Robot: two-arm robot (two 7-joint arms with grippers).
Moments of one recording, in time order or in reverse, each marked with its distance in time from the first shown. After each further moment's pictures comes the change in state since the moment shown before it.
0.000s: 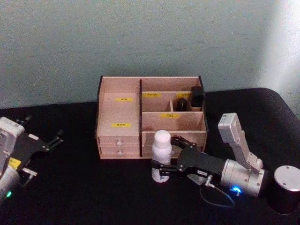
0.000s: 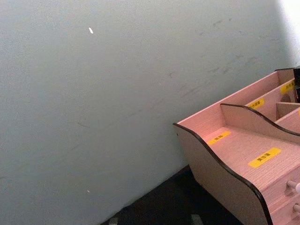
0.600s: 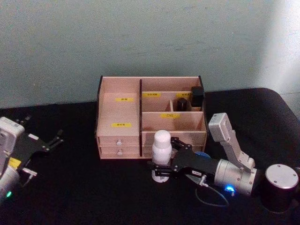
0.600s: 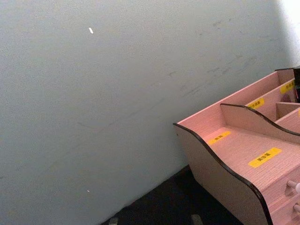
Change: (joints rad) left arm 0.000 0.000 0.000 0.000 0.000 0.000 0.000; right arm 0.035 -0.030 -0.025 0.053 -0.018 0.030 -0.020
